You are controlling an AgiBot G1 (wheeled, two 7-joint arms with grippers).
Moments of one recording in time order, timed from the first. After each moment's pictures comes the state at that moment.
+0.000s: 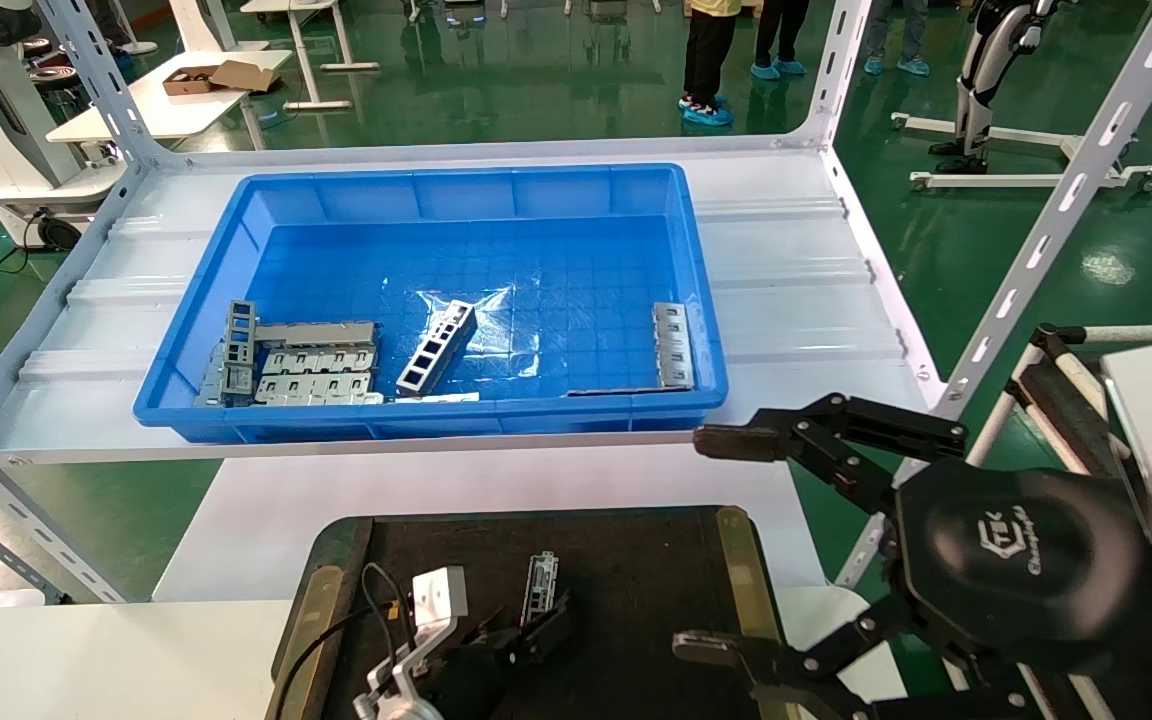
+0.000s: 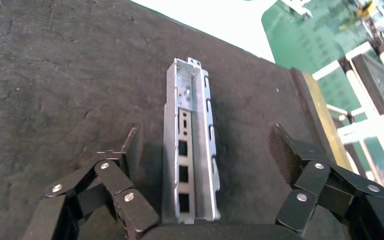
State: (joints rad) left arm -0.77 1.29 0.72 -0.83 0.88 0.12 -0.46; right arm 1.08 -0.60 -0.30 1.28 -0.72 -1.49 0.18
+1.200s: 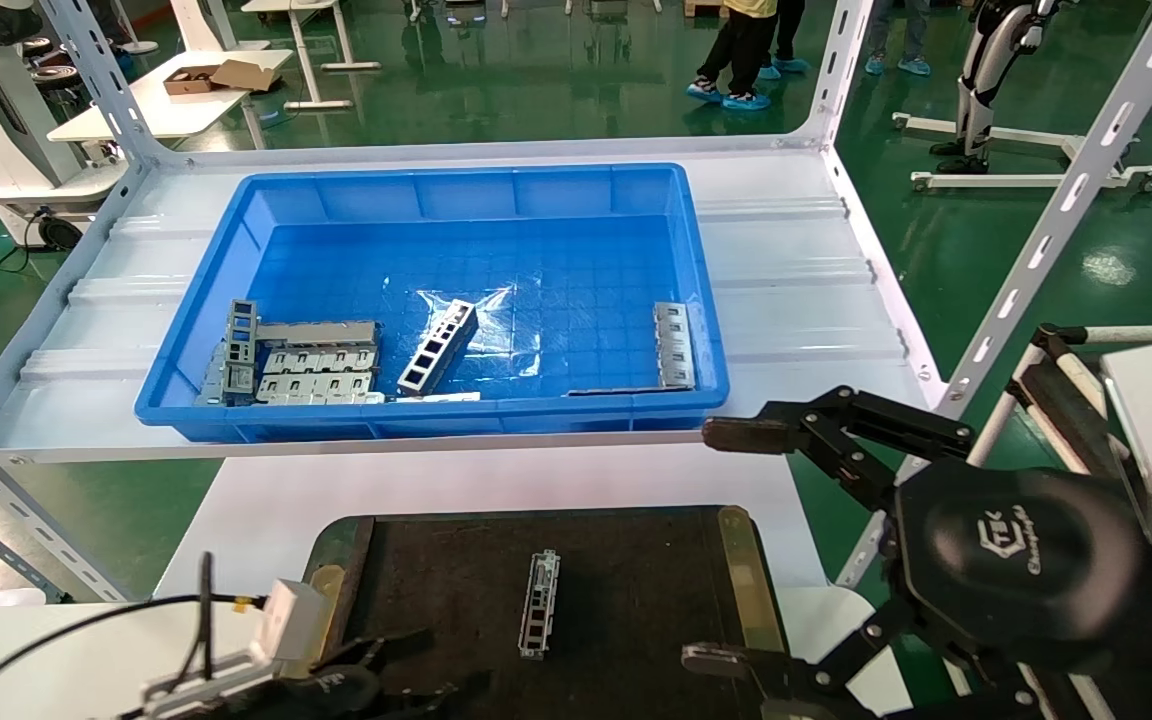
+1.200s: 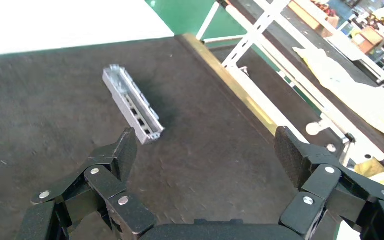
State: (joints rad) left arm -0.76 0.82 0.56 -0.90 0.79 0.97 -0.21; right arm 1.08 -0.60 -0.30 1.28 -0.72 -1.49 0.18
